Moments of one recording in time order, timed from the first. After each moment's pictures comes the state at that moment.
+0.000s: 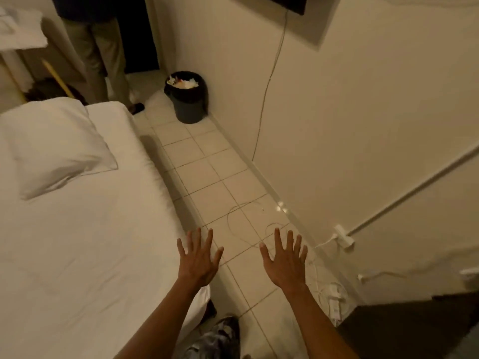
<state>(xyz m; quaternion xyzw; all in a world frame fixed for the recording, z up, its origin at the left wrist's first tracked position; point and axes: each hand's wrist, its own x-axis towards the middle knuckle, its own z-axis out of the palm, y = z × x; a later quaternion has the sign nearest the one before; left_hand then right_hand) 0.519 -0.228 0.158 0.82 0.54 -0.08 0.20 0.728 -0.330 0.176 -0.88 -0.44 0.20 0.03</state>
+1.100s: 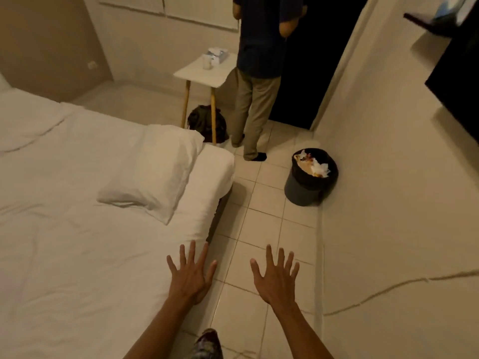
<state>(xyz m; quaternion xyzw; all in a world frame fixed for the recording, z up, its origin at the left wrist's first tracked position) 0.631 0.279 0.168 0.53 0.82 0.02 0.21 0.837 0.370 0.173 -0.62 -0.76 0.19 -0.05</state>
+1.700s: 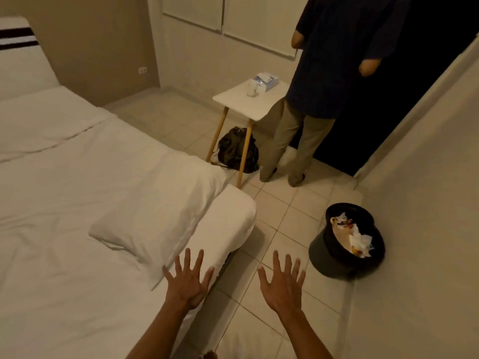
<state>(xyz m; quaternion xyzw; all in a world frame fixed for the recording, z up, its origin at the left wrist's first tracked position) 0.484 0.565 0.145 0.40 0.88 0.07 0.24 0.682 0.711 0.179 -0.54 -0.82 0.16 -0.08</state>
